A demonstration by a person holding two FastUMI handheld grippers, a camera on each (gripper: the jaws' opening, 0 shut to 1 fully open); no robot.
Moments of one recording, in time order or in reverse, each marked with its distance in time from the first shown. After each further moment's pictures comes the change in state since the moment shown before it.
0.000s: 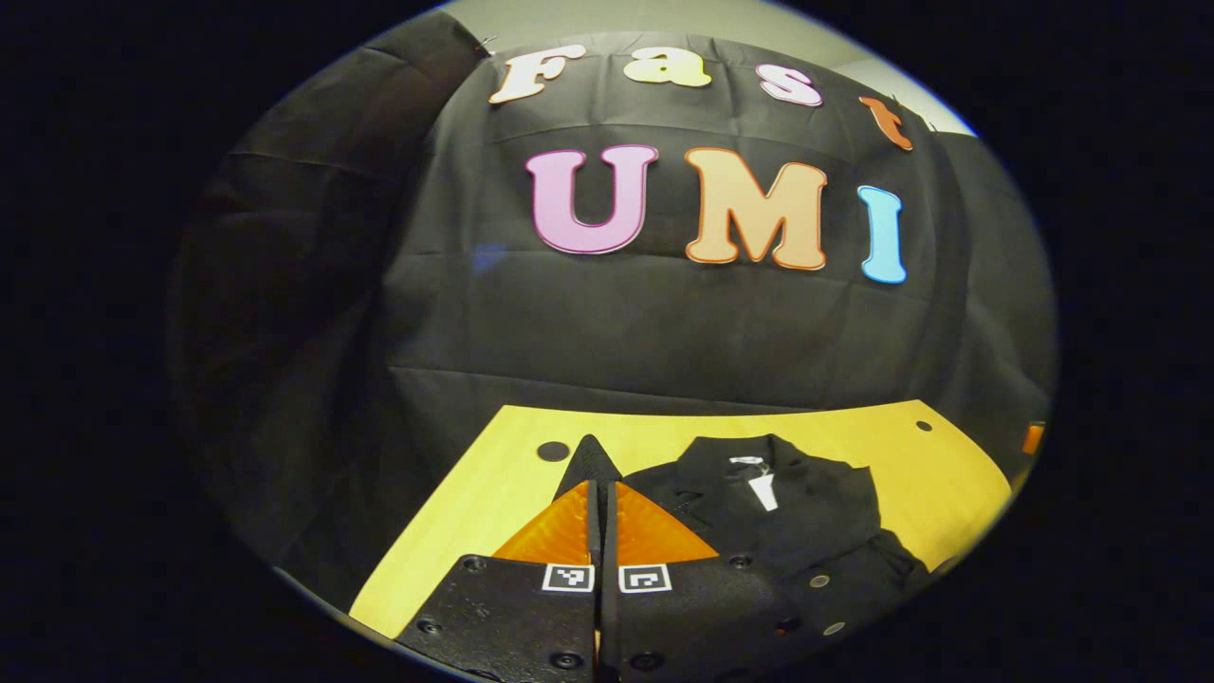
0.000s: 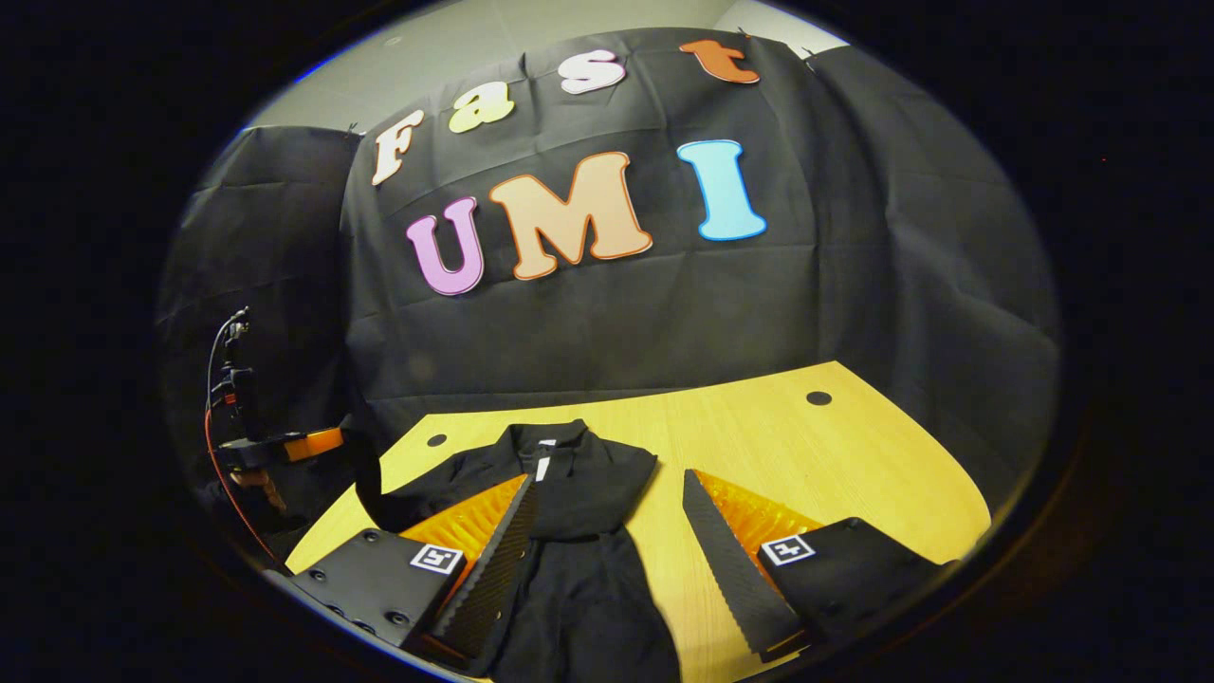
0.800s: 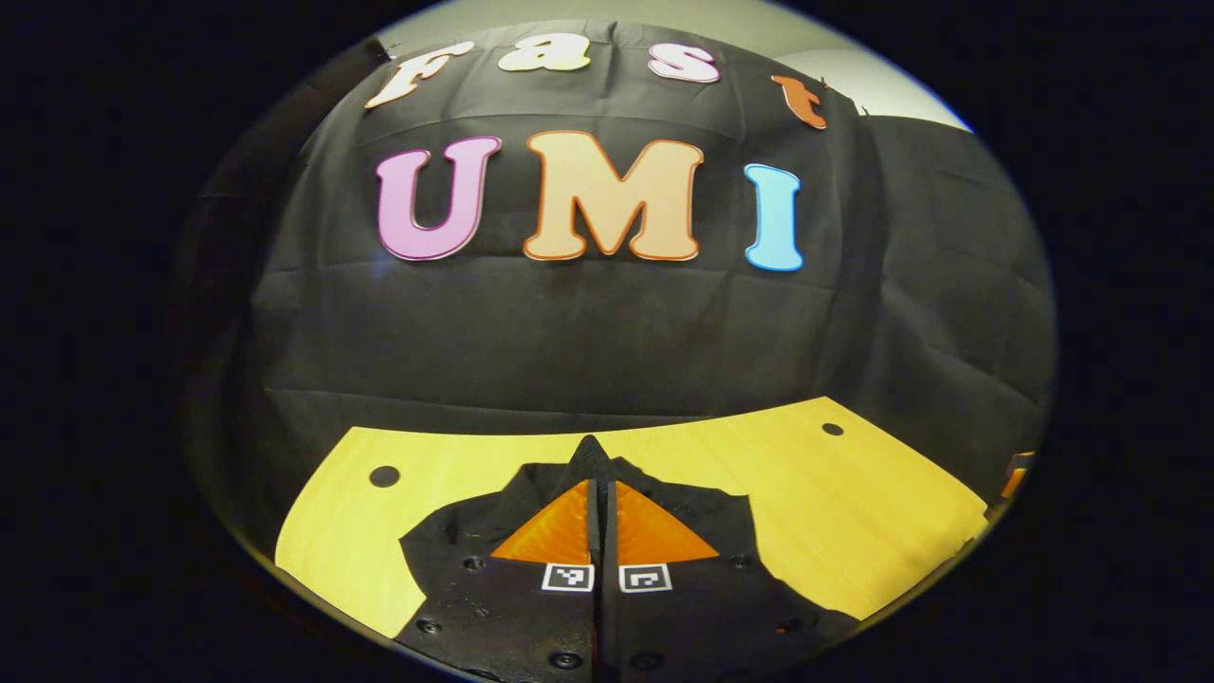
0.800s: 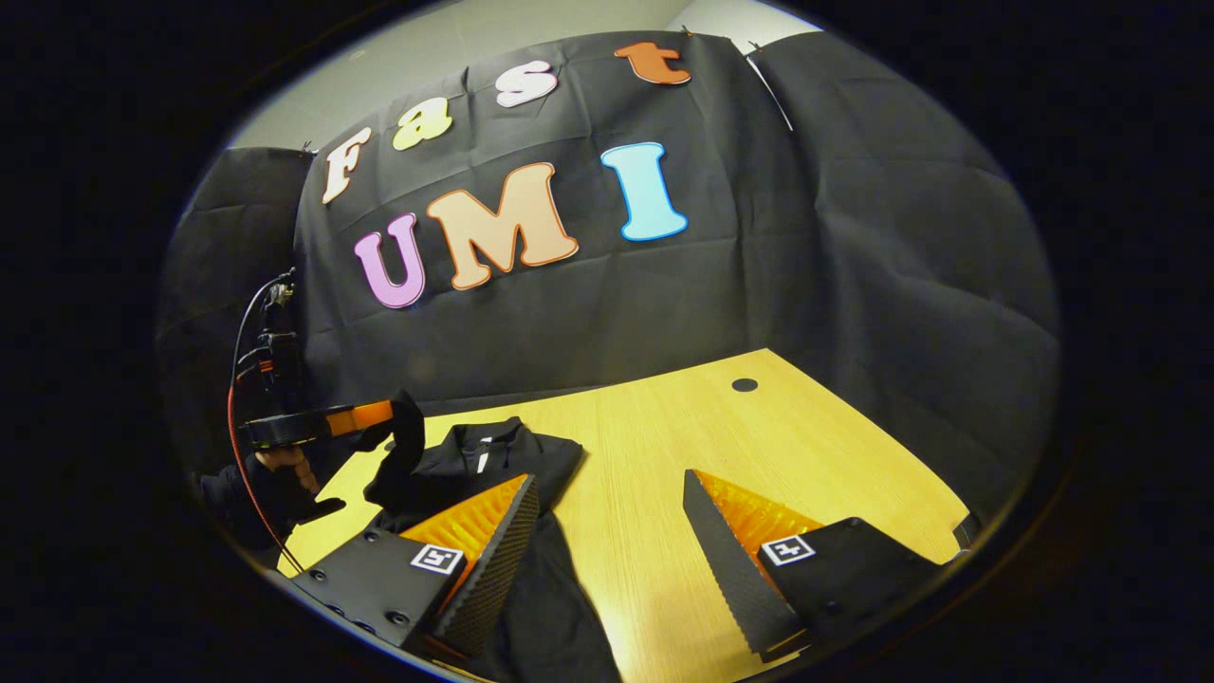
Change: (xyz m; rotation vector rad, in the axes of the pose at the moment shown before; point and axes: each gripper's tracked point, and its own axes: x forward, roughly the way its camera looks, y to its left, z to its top) left arm 0.047 -0.192 0.016 0.049 0.019 -0.283; right arm -0.042 -0.082 -0.012 0.073 -0.006 -0.115
